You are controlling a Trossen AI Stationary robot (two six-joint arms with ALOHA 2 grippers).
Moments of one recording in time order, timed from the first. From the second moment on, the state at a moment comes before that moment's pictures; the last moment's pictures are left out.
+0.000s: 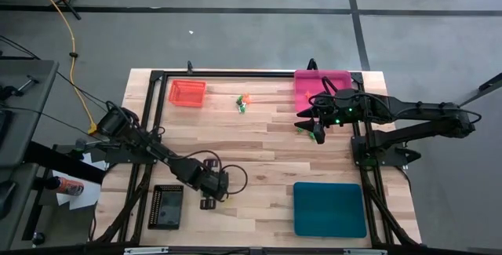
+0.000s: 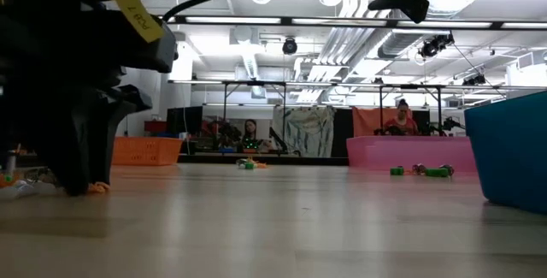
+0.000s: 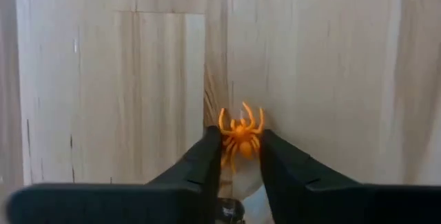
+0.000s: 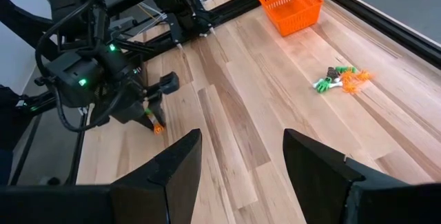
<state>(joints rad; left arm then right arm) -0.49 1.78 0.92 -0.48 -0.12 -0.51 -0.07 0.92 0.90 -0.45 0.01 0.39</state>
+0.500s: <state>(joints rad) -0.32 1.55 0.91 -0.53 -0.06 -0.46 -0.07 0.92 0.90 -0.45 0.01 0.38</state>
